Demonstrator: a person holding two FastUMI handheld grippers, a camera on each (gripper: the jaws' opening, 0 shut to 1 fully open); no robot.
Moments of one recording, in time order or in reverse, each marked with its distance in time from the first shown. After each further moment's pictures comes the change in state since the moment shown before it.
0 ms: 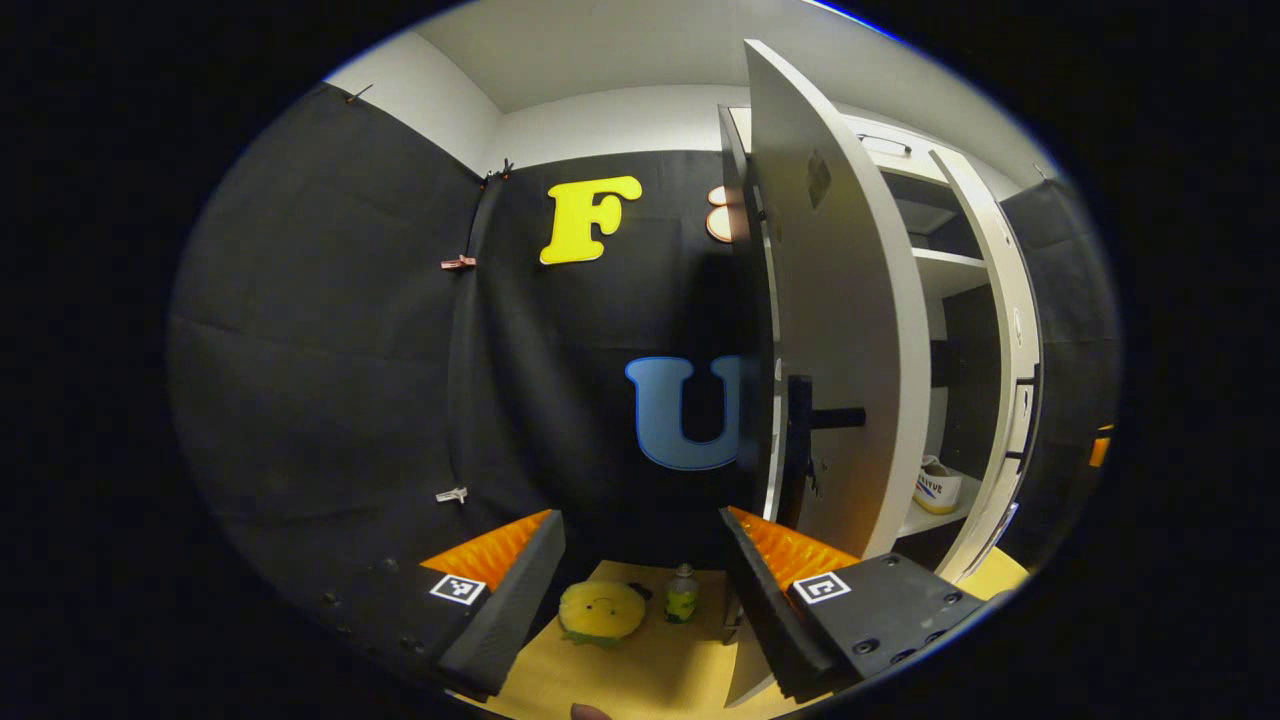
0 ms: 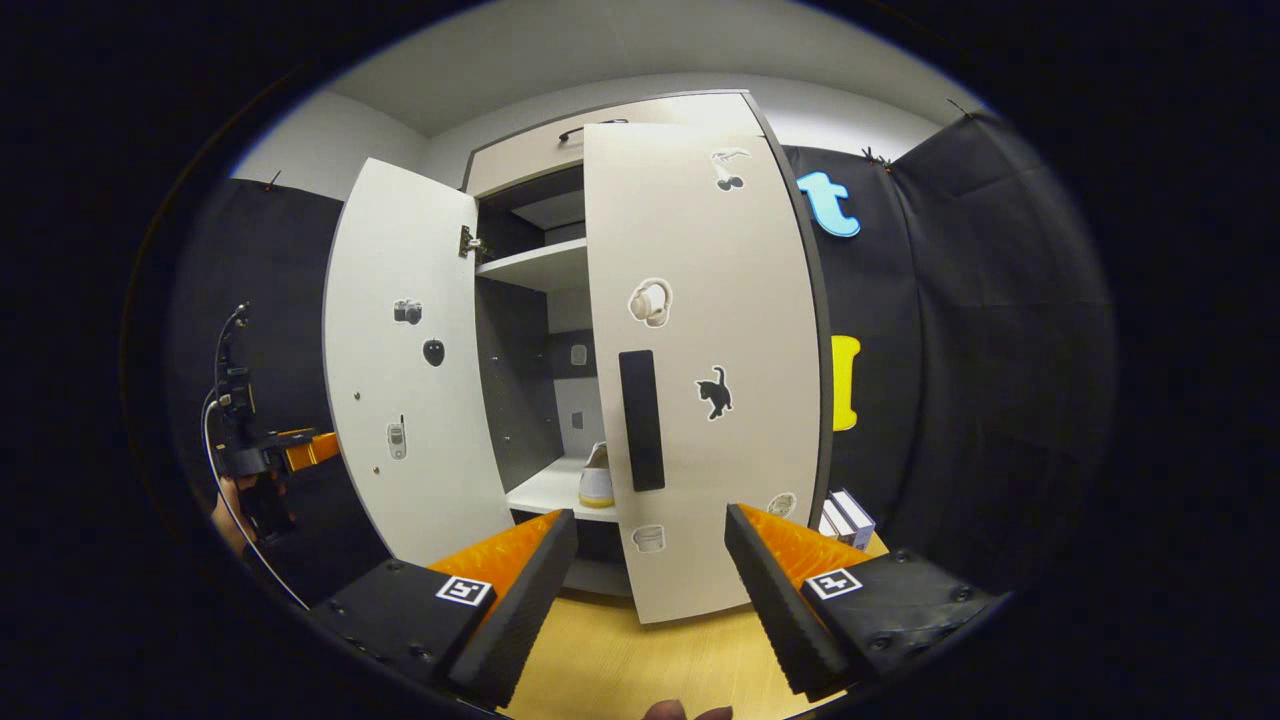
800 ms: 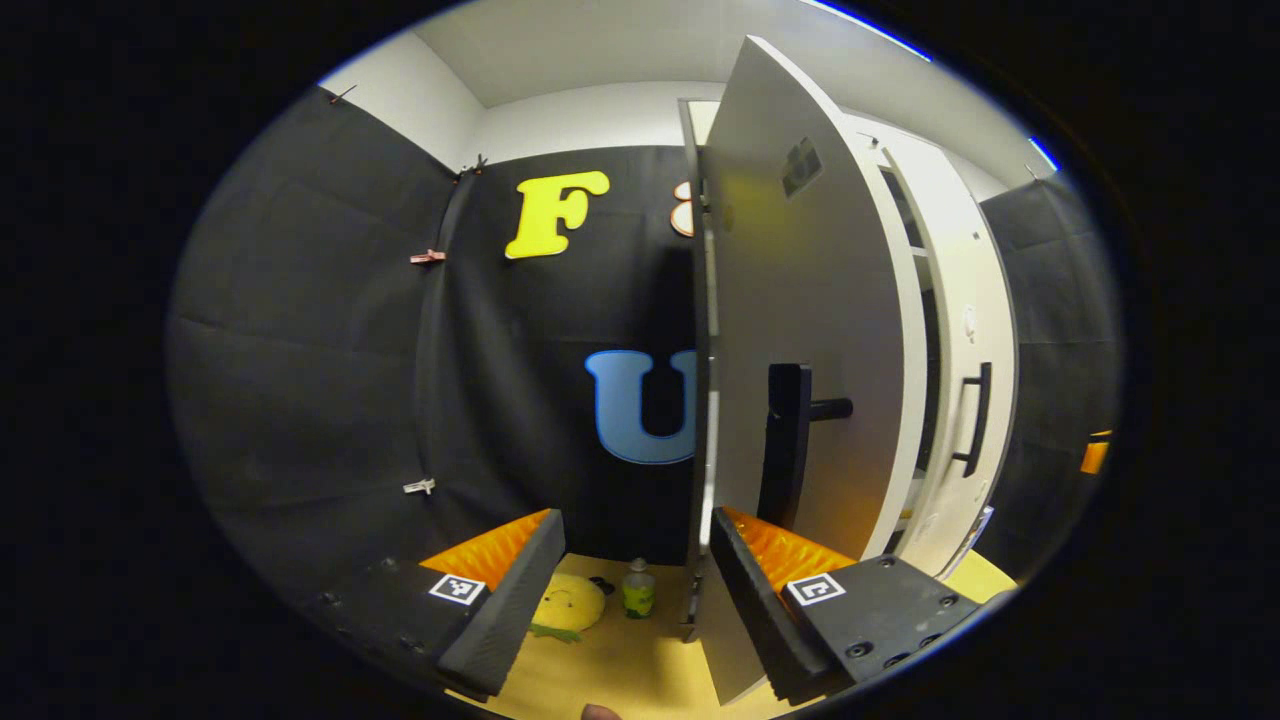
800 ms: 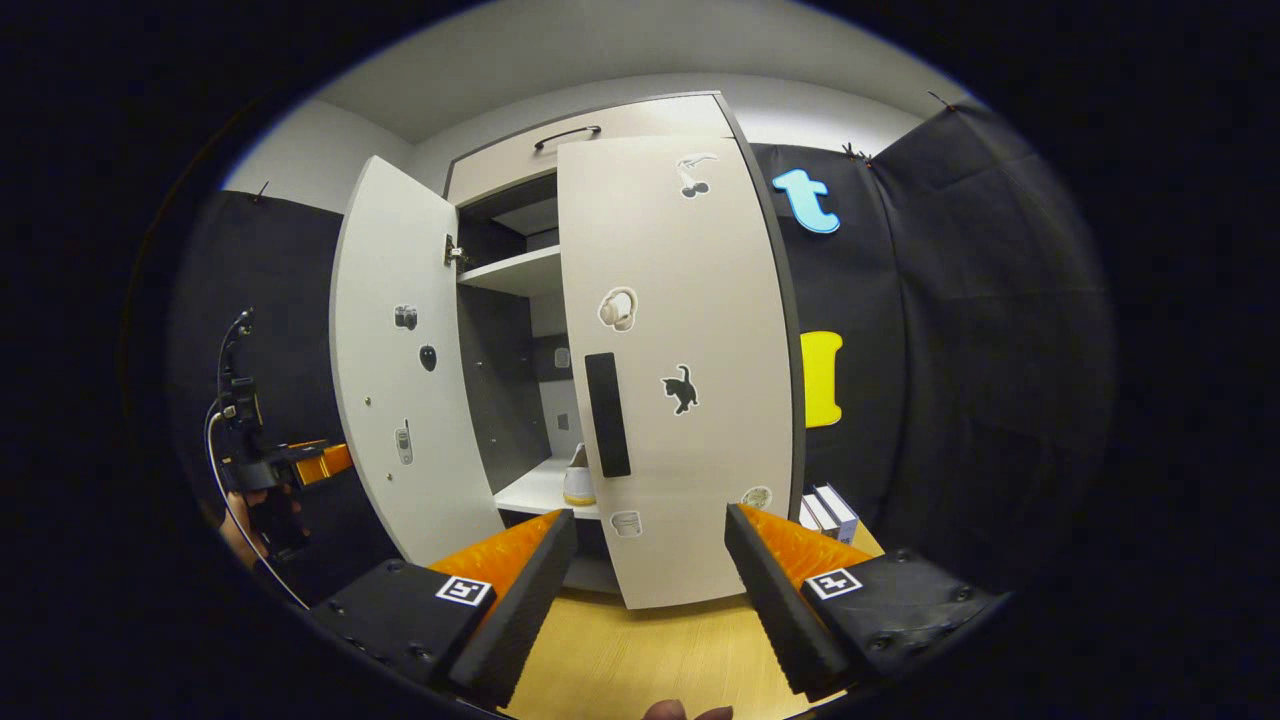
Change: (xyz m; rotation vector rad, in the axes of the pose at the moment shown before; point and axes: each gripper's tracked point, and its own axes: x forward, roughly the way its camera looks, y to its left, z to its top) left arm -0.009 -0.075 -0.004 -0.009 0.007 -0.086; right arm -0.012 -0.021 0.002 0.033 -0.001 -0.019
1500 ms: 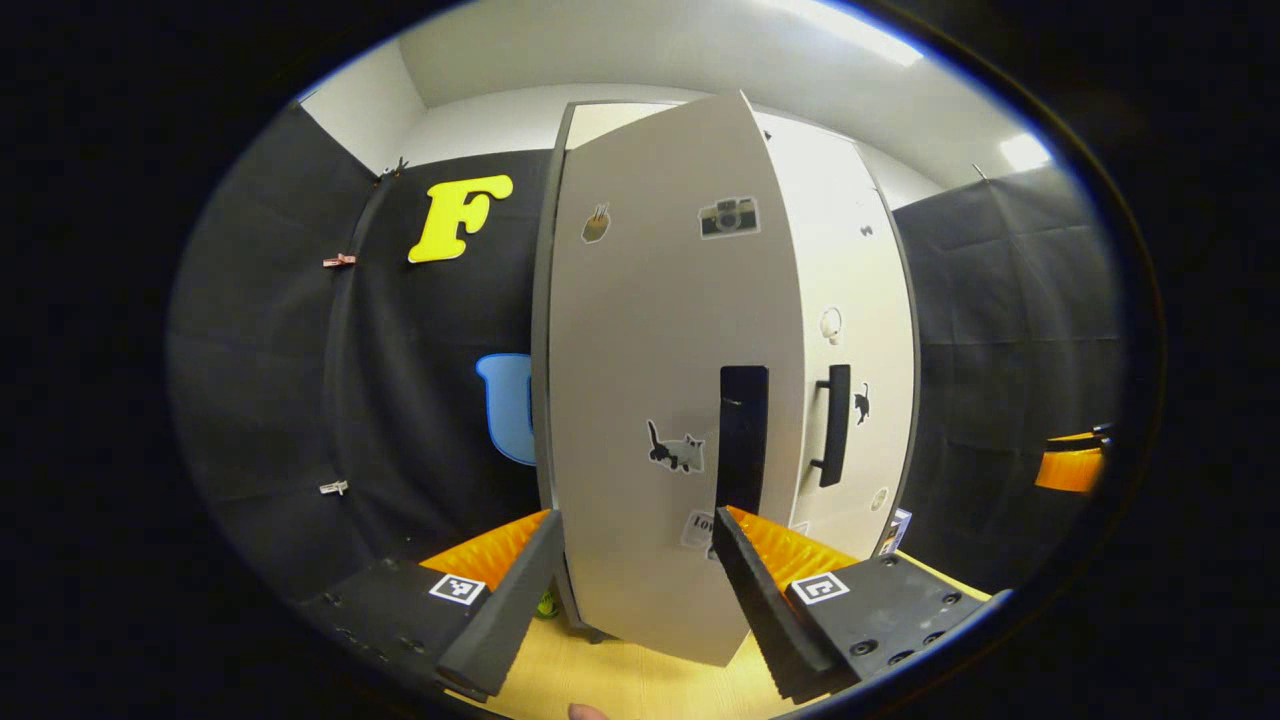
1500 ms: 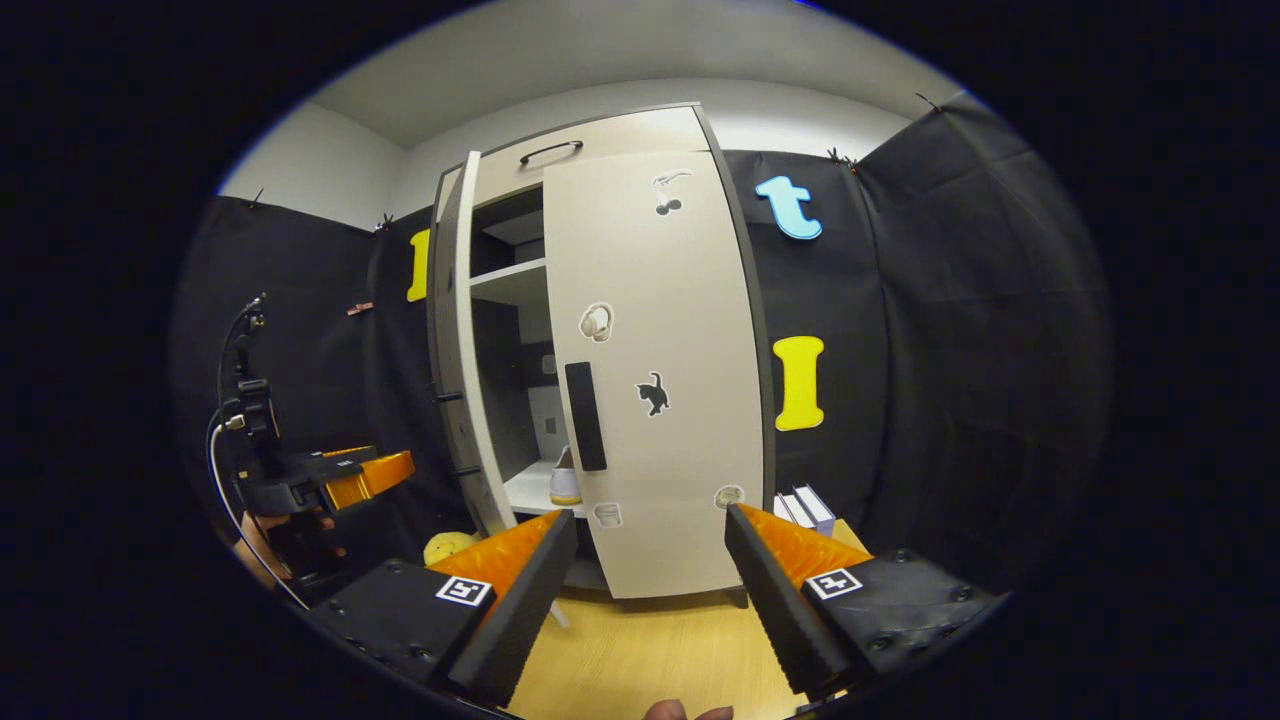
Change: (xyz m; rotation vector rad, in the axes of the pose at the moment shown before) left arm -0.020 -0.121 0.002 0.020 -0.014 -0.195; right arm -0.029 -0.022 0.009 0.004 -0.019 -0.029
